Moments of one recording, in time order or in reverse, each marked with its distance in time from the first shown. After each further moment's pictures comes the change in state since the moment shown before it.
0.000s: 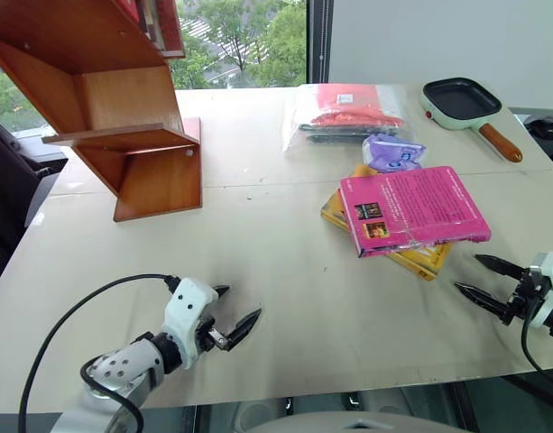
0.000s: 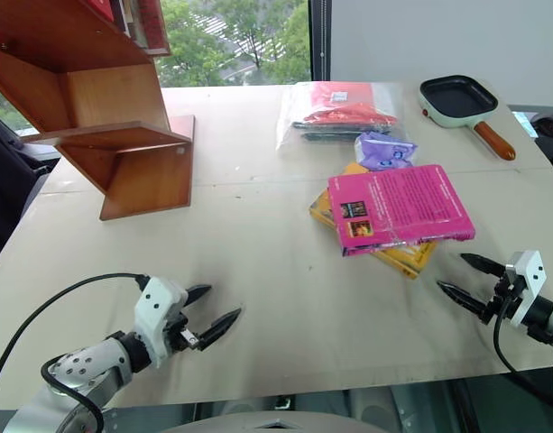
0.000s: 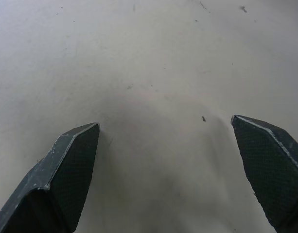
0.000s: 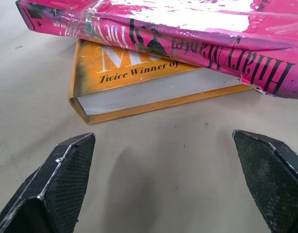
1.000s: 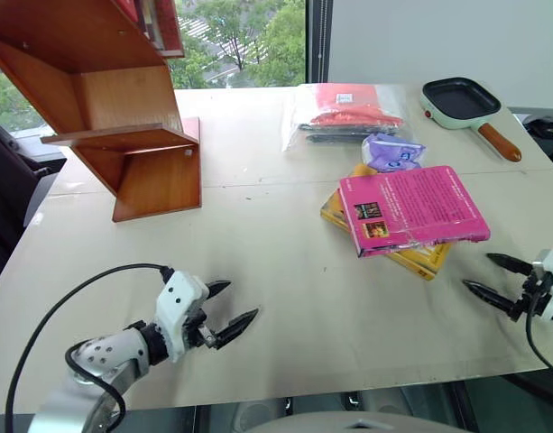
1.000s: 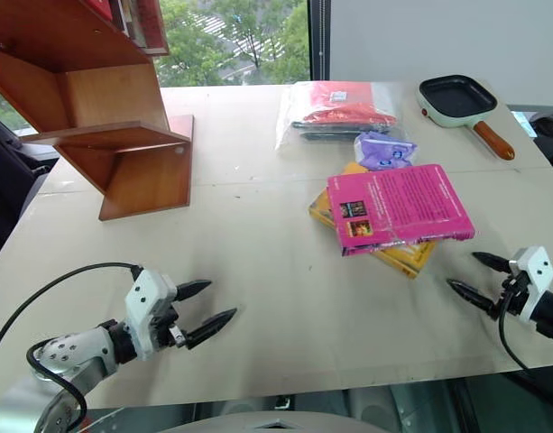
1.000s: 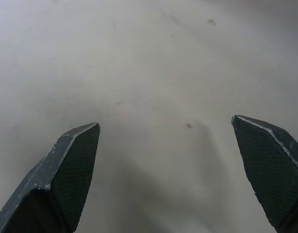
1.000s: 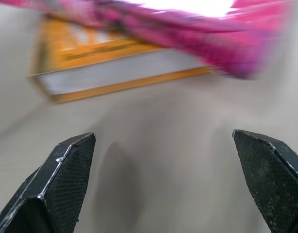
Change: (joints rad) left arm -0.052 0.109 0.117 0.053 -0.164 0.019 -0.210; right arm -0.046 -0.092 -0.010 0.061 -0.067 0.022 -0.114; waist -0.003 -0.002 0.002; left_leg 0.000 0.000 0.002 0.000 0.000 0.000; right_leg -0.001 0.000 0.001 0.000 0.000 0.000
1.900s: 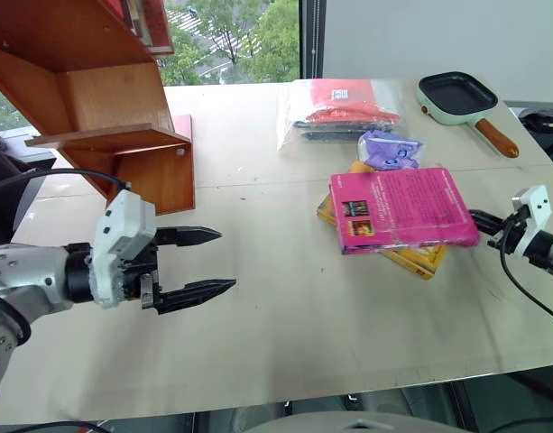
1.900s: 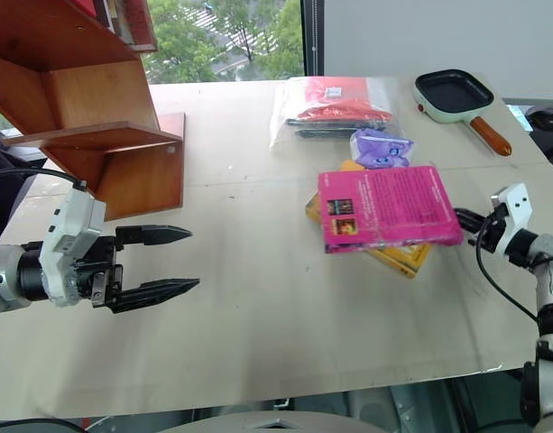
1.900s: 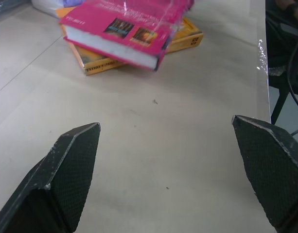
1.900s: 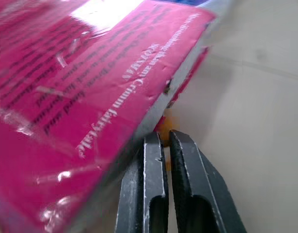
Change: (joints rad) left arm -0.327 0.359 0.282 -0.019 -0.386 0.247 -0.240; right arm -0.367 0.045 0.113 0.166 -0.036 0.153 0.043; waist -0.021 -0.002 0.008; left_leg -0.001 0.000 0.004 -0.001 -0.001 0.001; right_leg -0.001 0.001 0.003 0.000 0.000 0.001
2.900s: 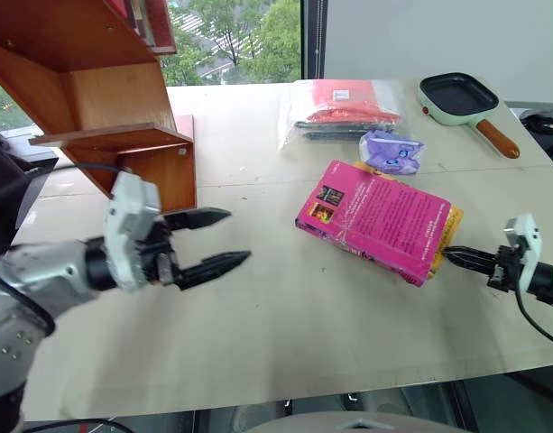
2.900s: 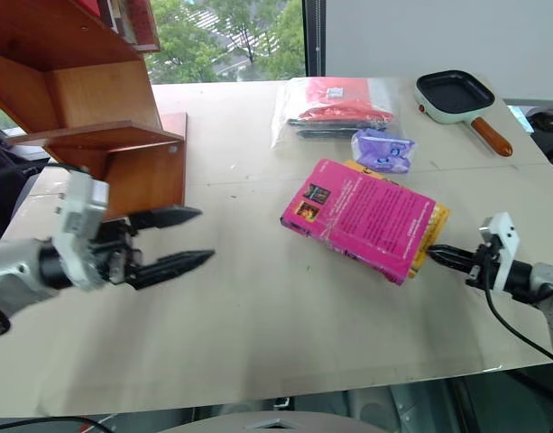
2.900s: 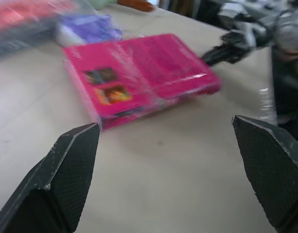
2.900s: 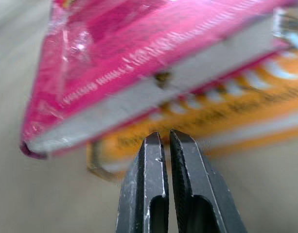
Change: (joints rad) left arm -0.065 -0.160 -0.144 -0.072 -0.182 0.114 0.285; right arm 0.283 -0.062 -0.056 -0.379 0.135 0.228 0.059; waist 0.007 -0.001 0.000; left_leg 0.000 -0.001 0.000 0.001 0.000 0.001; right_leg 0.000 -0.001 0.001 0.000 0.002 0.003
